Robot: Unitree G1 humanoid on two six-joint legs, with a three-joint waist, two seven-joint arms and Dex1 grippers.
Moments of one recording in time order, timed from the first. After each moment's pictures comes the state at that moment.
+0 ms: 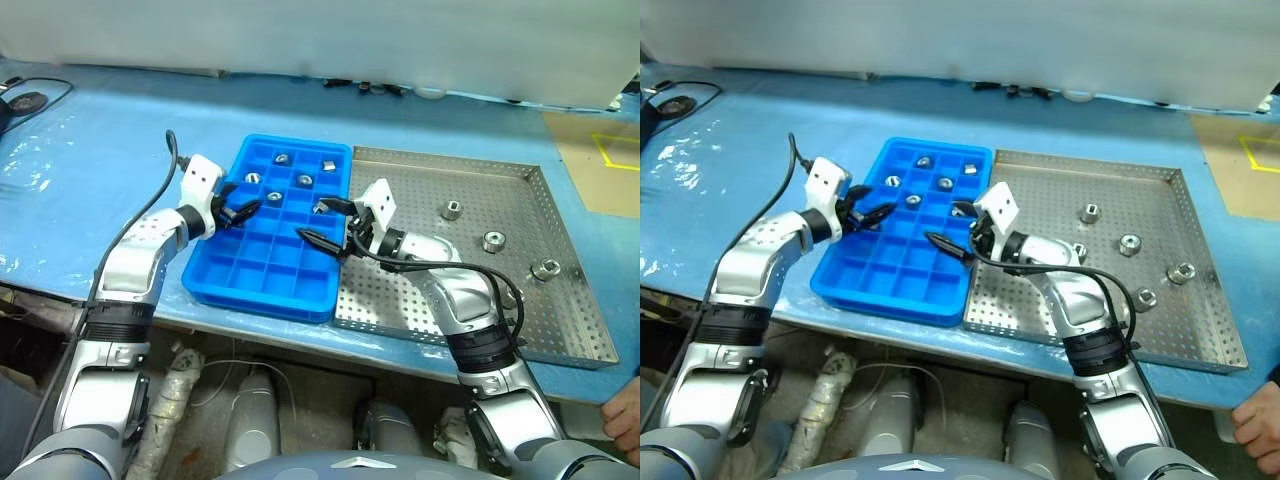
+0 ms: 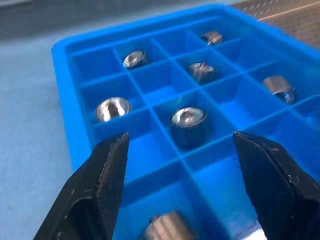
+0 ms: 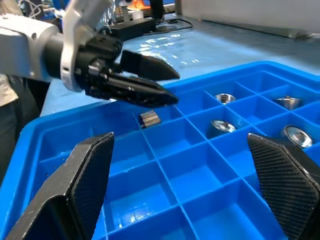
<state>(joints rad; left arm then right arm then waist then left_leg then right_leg) -0.59 0.47 0.04 0.14 -0.24 0.49 -0.67 -0.47 -0.26 0.16 -0.07 0.30 0.42 0.71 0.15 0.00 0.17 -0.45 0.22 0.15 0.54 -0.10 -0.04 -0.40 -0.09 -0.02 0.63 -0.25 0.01</state>
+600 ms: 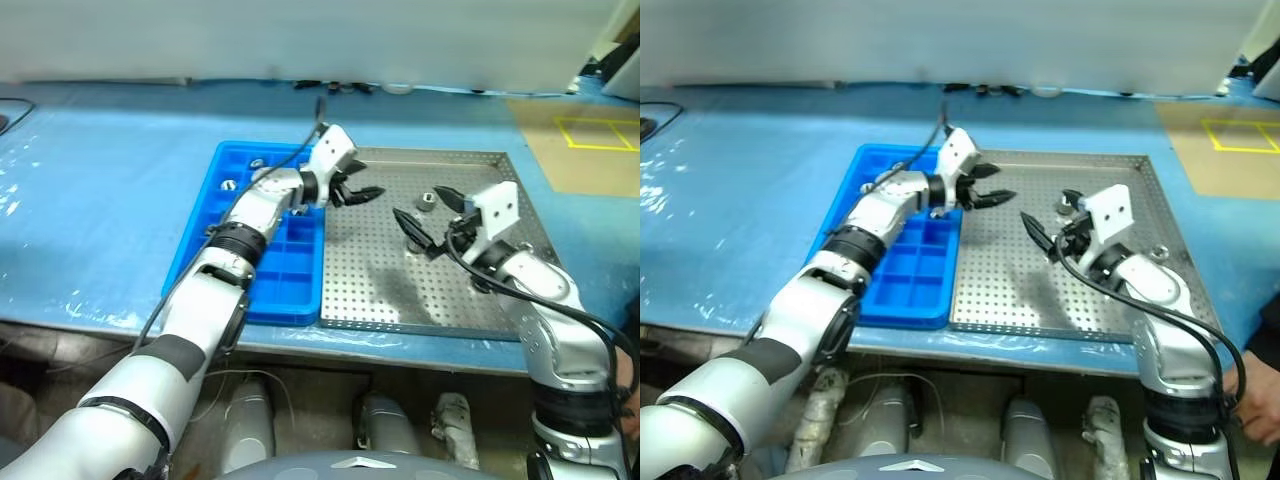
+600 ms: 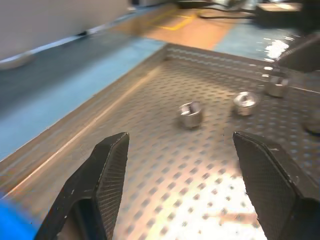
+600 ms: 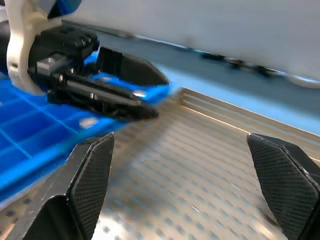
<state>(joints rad) -1.16 0.03 -0.15 1.01 -0.10 0.00 -0.89 -0.15 -0.44 -0.21 -0.50 0.32 0.56 0.46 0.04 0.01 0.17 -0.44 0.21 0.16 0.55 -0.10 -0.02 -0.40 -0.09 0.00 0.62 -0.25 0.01</state>
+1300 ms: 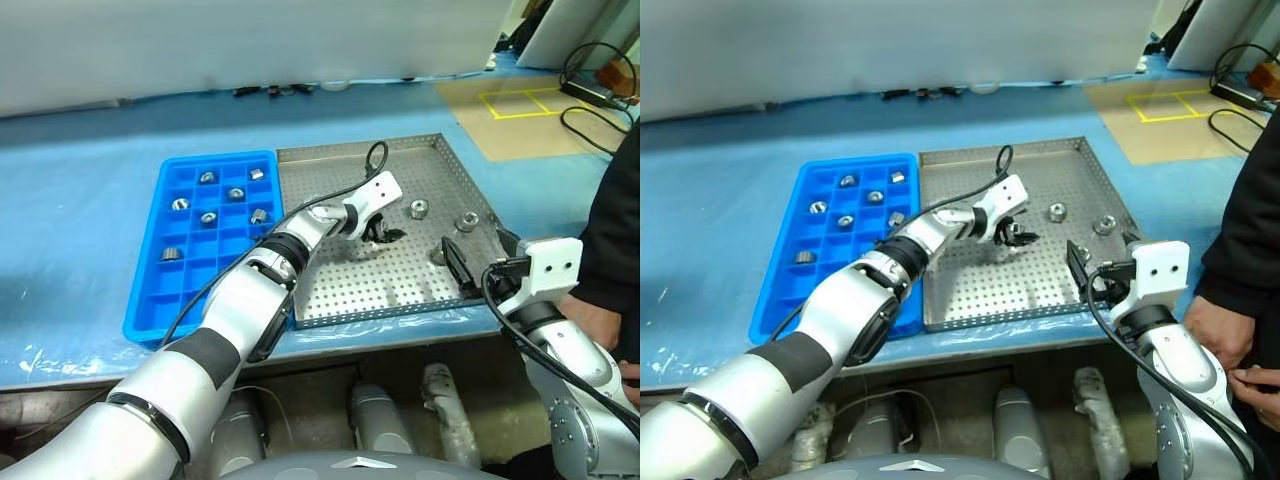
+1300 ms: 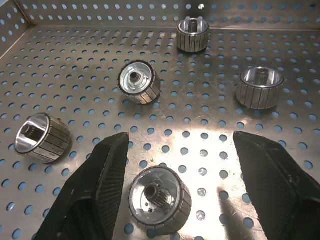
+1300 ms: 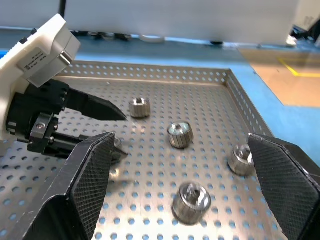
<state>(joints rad) -1.25 -0.15 -0.18 1.34 0.14 -0.08 -0.68 0.21 -0.30 -0.30 -0.81 0.31 0.62 0.21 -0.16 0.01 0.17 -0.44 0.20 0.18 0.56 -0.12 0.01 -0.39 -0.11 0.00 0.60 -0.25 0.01</state>
